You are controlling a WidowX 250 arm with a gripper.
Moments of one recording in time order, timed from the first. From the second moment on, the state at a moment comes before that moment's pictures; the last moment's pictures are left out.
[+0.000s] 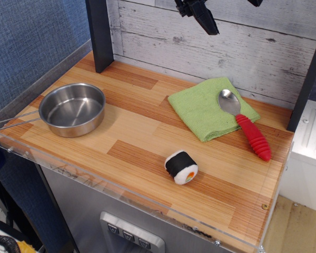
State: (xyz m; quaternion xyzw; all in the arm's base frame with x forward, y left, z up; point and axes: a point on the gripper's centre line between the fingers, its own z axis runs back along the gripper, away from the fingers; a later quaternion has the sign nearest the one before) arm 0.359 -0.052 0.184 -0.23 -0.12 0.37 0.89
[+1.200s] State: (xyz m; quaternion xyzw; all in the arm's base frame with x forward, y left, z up) arm 0.367 -0.108 0.132 -0.20 -0.11 0.32 0.92
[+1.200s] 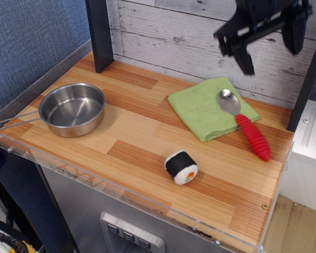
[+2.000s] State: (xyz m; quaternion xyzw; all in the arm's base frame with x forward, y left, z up) arm 0.369 -0.119 0.061 -0.16 -0.07 0.40 0.90
